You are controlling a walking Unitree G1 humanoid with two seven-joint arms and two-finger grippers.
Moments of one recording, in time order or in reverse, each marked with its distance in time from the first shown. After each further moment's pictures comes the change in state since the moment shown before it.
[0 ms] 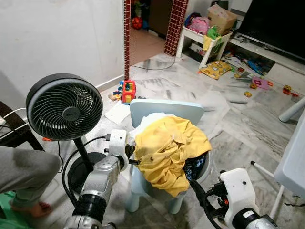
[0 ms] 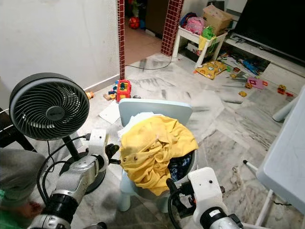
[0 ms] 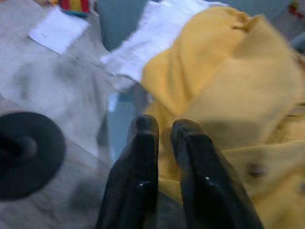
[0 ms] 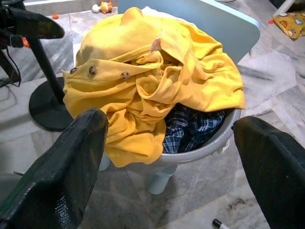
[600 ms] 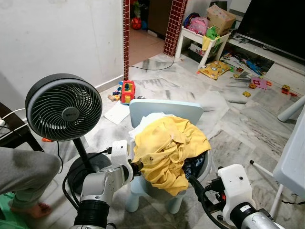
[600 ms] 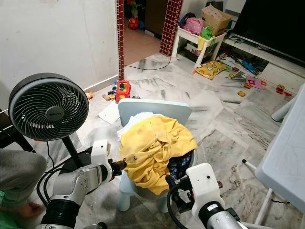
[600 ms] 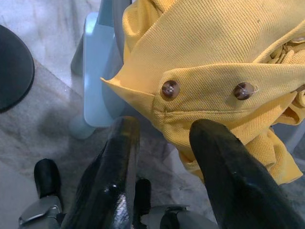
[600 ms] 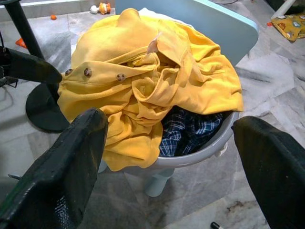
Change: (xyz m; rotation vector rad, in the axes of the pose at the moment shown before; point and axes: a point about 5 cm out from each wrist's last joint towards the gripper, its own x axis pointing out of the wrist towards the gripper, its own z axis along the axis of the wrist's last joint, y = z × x) left arm -0.011 -0.010 -0.024 -0.206 0.270 0.009; right arm 0.008 -0.002 0.001 -0.012 -0.007 0.006
